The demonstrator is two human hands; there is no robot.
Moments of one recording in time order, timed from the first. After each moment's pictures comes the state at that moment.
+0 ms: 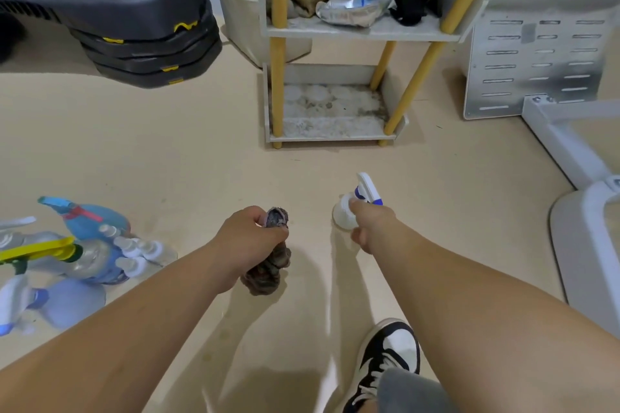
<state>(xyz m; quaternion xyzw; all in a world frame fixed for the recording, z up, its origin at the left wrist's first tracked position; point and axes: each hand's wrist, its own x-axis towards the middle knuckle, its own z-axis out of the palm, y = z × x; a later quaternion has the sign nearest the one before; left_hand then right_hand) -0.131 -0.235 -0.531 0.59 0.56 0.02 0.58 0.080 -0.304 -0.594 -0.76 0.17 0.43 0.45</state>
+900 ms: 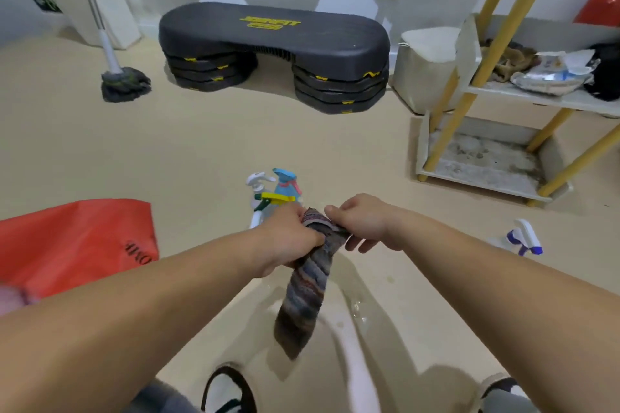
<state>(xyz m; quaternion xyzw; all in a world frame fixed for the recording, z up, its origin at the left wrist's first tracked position) -0.370 -0.246 -0.439 0.56 0.61 0.10 0.55 -0.198 -0.234 -0.460 -0.69 -0.51 0.50 0.08</state>
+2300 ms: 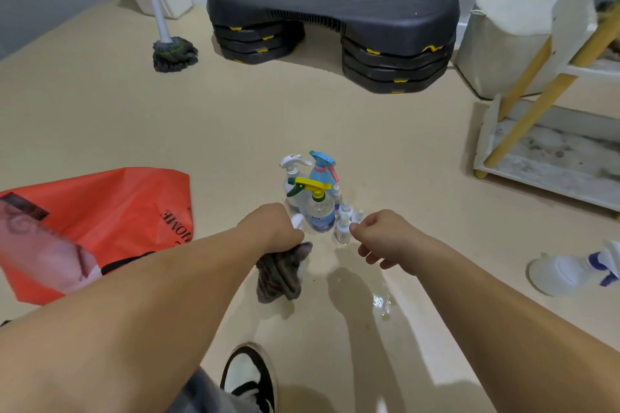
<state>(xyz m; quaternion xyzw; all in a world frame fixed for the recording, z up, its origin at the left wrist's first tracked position) -0.429 -0.191 -0.517 0.64 0.70 -0.15 0.27 -0.219 -0.226 -0.518 -0.69 -0.47 0.55 0.07</state>
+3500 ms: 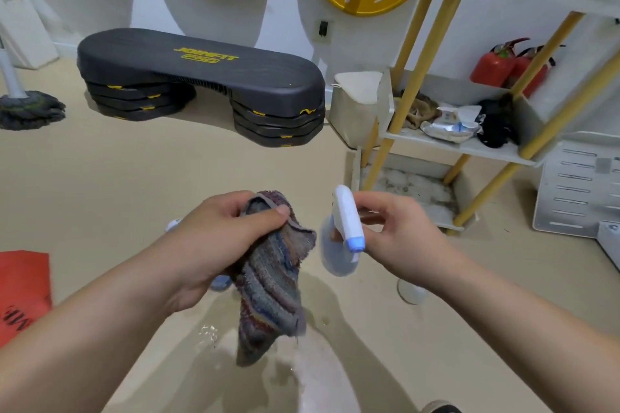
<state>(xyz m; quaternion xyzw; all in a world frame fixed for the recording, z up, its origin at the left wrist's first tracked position) -0.325 -0.236 -0.341 0.54 0.51 0.24 0.62 -0.093 -0.295 -0.342 -0.66 -0.61 0.31 0.31</state>
